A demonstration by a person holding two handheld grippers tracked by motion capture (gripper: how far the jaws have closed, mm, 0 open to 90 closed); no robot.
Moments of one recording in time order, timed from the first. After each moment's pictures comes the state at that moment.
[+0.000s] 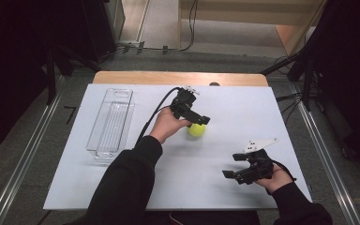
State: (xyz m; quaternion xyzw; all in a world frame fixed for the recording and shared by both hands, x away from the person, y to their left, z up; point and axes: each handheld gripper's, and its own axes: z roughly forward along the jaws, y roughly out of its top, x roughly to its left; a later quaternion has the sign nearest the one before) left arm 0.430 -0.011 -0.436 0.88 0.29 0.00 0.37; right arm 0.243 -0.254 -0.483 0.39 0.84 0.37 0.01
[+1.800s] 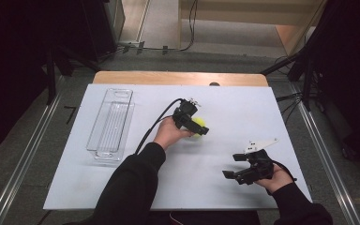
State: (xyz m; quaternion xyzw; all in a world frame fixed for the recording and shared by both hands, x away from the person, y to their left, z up) left arm 0.426 -0.017 -0.483 0.90 0.30 -0.01 0.33; right arm 0.242 -0.254 -0.483 0.38 0.84 0.38 0.01
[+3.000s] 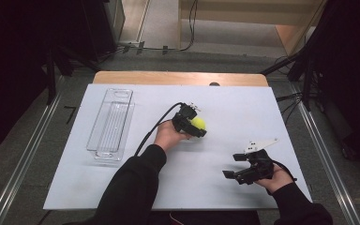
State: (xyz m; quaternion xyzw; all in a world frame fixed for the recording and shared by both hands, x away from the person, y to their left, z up) left arm 0.421 -0.016 -0.494 0.90 0.28 0.01 0.32; right arm 0.243 -0.255 -0.483 0.38 0.84 0.38 0.02
